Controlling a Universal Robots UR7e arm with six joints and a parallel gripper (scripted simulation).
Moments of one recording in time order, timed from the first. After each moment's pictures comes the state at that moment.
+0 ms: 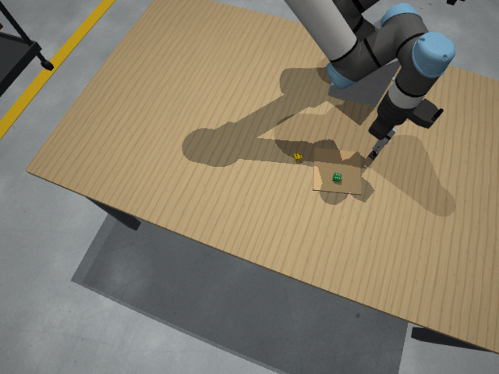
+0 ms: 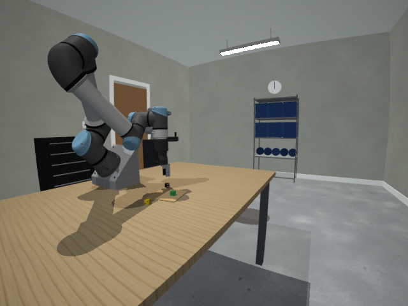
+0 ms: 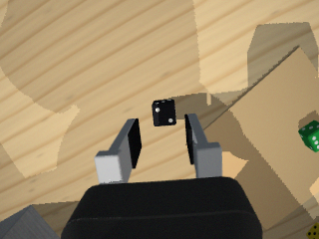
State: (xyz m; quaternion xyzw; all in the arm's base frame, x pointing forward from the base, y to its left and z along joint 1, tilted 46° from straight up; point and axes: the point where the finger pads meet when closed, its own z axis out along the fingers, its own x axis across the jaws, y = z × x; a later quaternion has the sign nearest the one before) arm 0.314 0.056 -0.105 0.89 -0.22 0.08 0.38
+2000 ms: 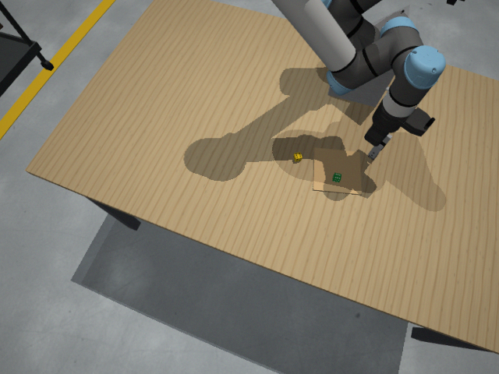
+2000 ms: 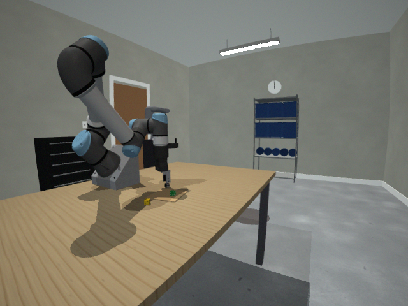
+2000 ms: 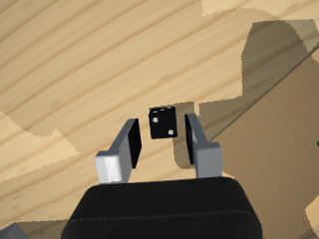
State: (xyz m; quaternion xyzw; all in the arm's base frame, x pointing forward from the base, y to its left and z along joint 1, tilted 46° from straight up) arm 0.314 0.032 -0.128 0.89 -0.22 0.08 0.38
